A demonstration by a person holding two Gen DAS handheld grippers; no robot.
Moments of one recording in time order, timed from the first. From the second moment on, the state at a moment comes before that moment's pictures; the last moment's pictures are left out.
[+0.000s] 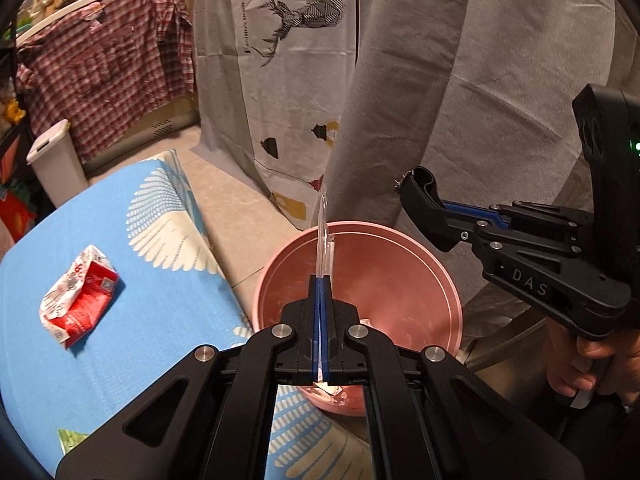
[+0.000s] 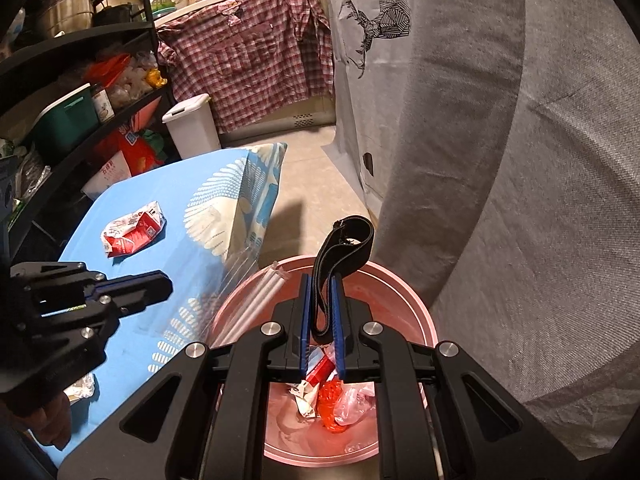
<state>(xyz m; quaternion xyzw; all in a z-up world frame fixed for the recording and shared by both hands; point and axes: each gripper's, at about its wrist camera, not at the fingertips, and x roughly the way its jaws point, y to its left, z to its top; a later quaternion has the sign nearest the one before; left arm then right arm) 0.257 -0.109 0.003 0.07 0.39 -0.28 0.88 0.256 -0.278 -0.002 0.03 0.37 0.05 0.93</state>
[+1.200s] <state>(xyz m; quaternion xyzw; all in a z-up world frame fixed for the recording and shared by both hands) 0.240 0.022 0.043 0.02 0.36 -0.20 0.91 0.244 -0.250 0.007 0.02 0.36 0.06 0.93</state>
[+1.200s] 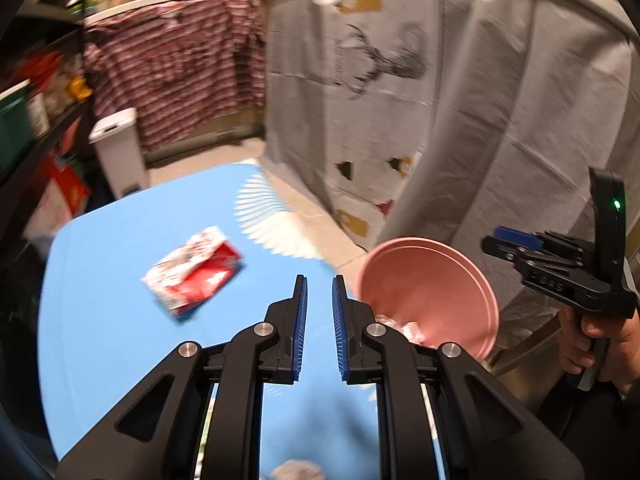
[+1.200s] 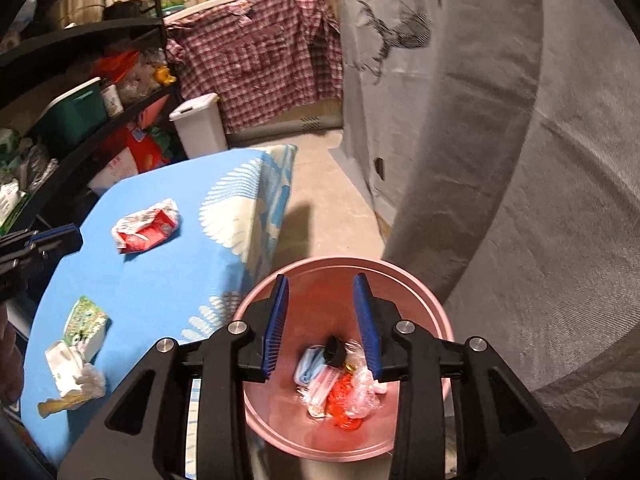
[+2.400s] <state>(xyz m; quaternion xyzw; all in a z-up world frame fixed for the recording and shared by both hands) 0.209 0.211 0.041 -0.03 0.36 -0.06 0.93 0.197 -0.070 -0.027 -0.05 0.40 0.32 0.86</state>
